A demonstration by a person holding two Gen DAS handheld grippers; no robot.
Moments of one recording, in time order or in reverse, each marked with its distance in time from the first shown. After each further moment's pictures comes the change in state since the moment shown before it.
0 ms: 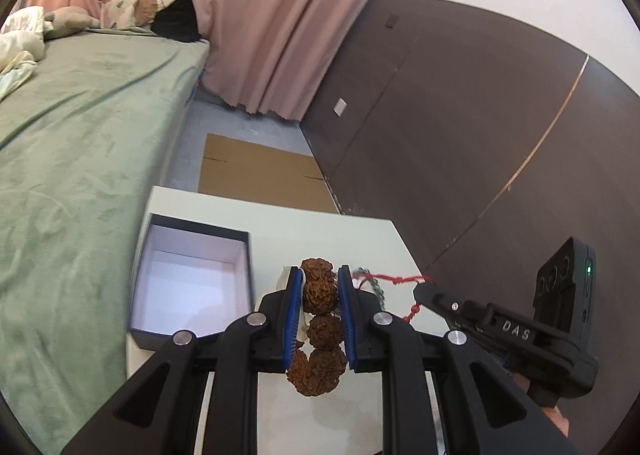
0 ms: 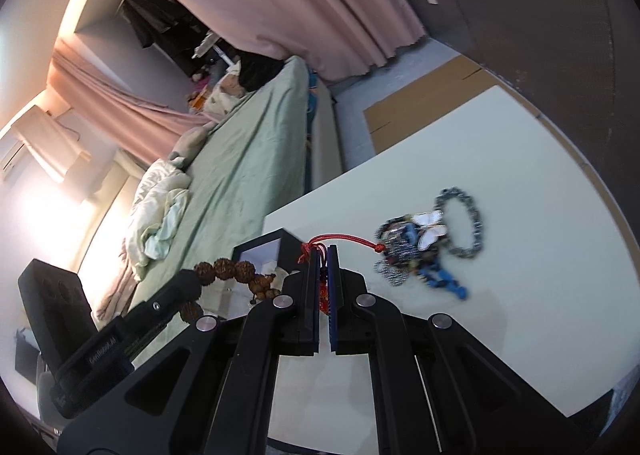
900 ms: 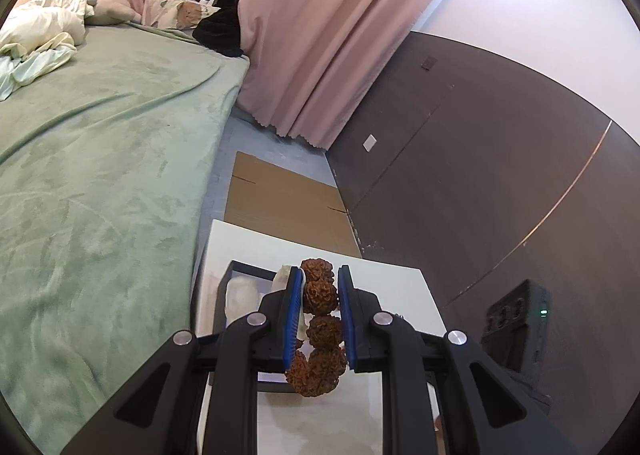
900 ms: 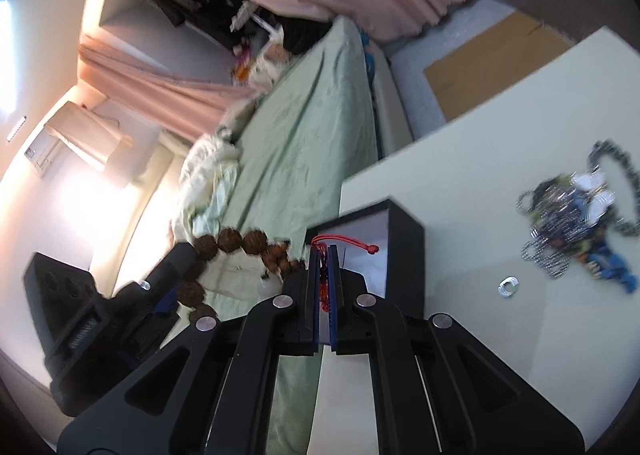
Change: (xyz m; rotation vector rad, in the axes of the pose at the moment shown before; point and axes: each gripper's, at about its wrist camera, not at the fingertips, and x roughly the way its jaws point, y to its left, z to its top) left arm -0.035 0.066 0.030 -0.124 -0.091 0.038; right arm 0.102 0.051 -0.013 0.036 0.156 0.189
